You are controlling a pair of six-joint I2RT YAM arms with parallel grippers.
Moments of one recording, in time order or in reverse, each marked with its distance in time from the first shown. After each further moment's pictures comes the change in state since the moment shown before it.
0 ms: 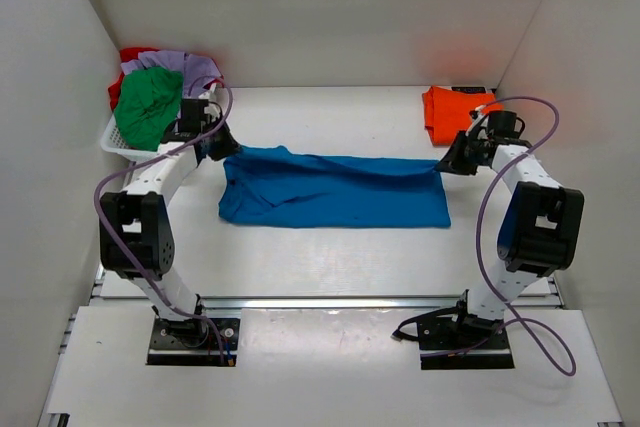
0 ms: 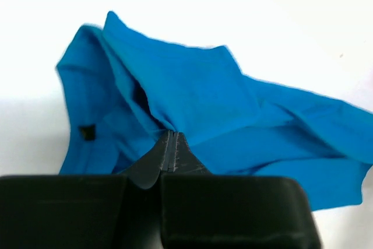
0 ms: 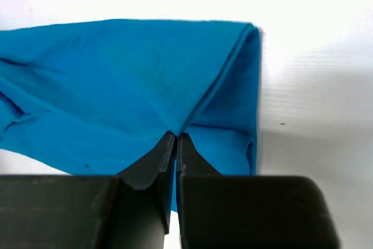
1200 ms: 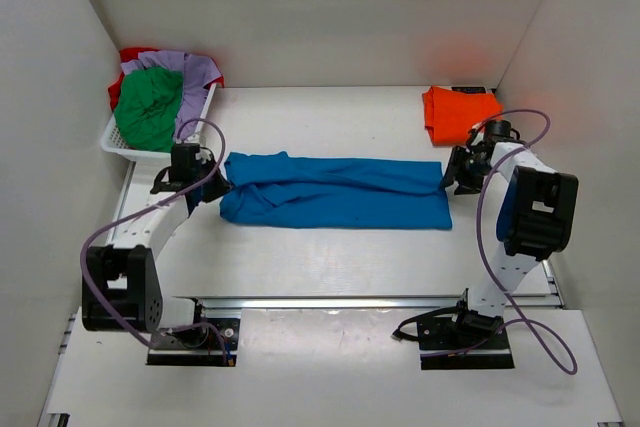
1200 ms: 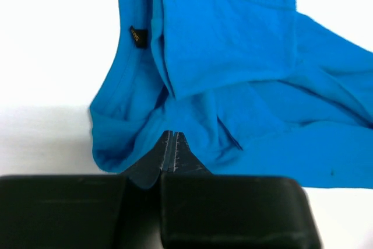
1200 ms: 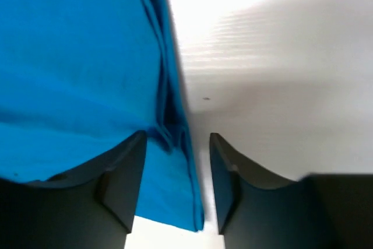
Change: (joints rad) left arm 0.029 -0.321 -0.458 0.105 -0.043 0.005; right arm -0.034 0.144 0.038 -0.148 0.164 -0.100
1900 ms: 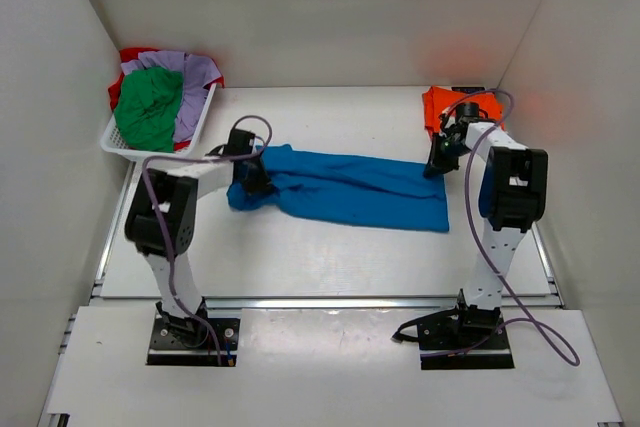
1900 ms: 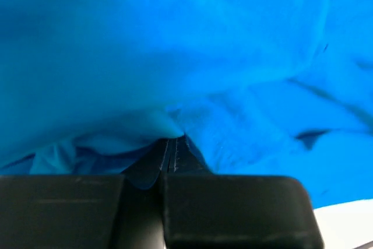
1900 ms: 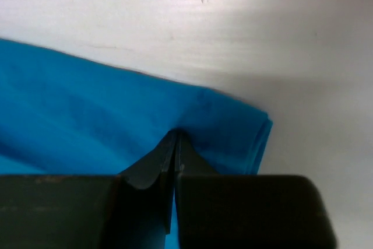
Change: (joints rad) left arm -0.227 0.460 0.257 -0.014 -0.019 -0.157; right arm 0.142 0.251 0.299 -0.060 -0.007 -0.018
